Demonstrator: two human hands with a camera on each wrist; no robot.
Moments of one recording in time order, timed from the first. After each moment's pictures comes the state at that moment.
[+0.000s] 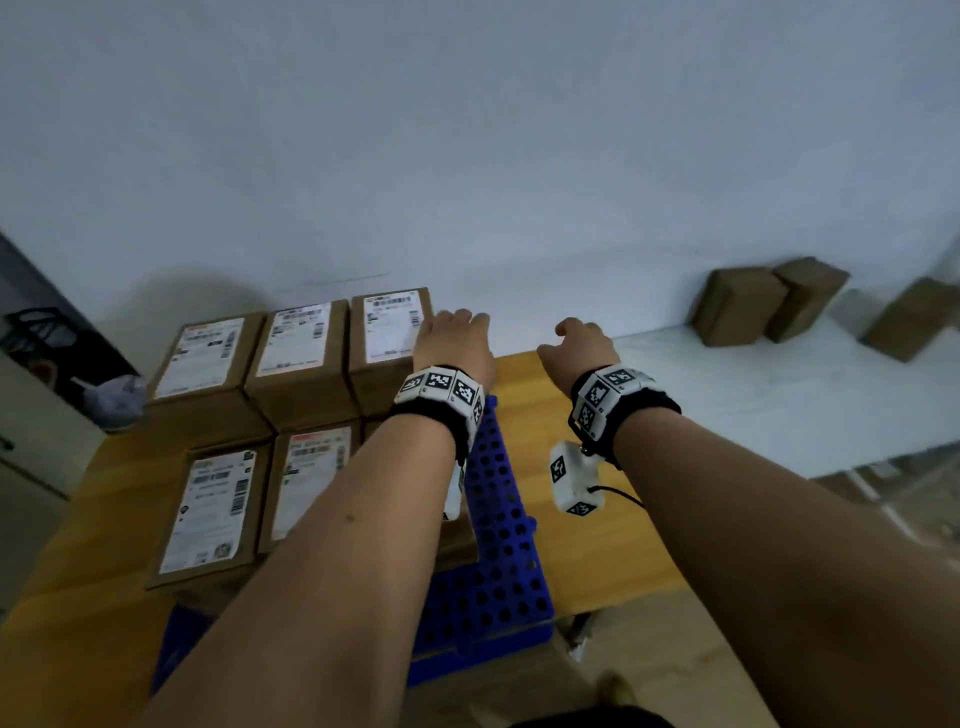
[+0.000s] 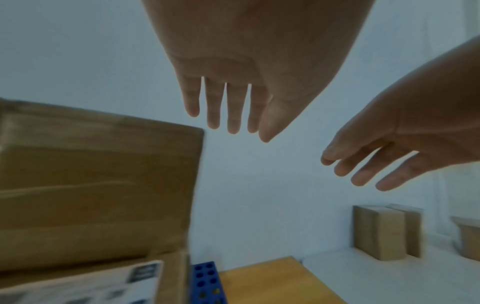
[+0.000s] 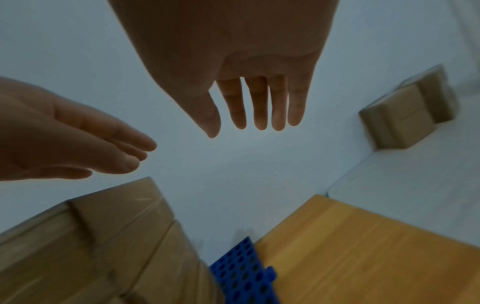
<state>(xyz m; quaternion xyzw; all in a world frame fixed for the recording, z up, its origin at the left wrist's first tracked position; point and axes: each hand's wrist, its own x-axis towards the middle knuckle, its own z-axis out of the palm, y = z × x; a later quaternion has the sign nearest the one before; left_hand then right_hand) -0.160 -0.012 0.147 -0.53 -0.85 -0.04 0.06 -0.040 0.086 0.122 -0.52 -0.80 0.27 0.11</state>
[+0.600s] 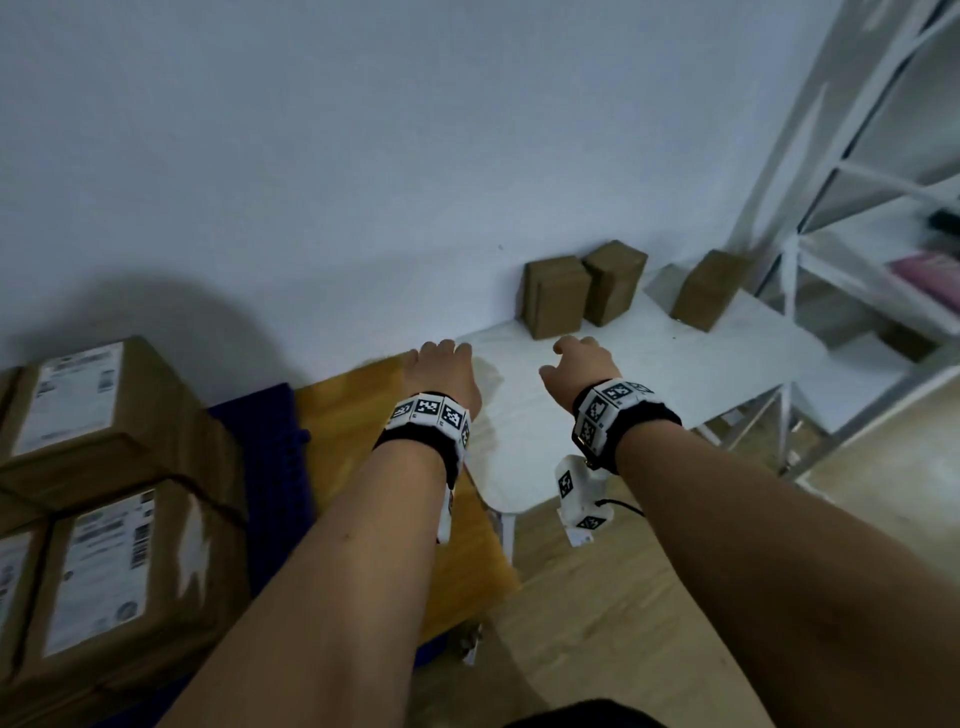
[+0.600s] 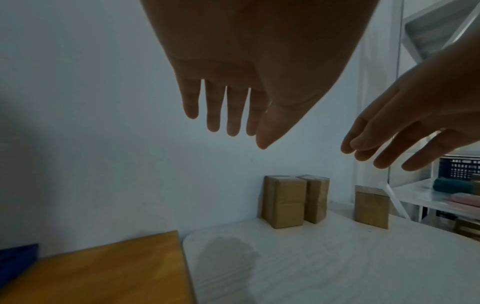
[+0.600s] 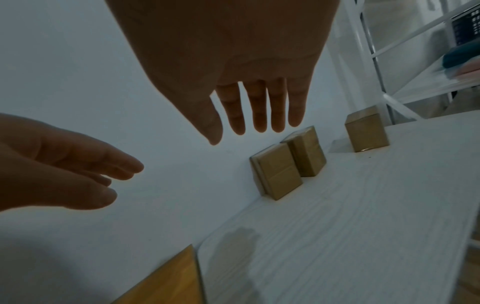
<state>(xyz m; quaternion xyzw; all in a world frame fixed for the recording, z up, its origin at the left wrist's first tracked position) 0.045 0.174 0.093 -0.59 -0.81 -0.01 -0.01 0.200 0.248 0.093 -0.61 -0.76 0.22 0.07</state>
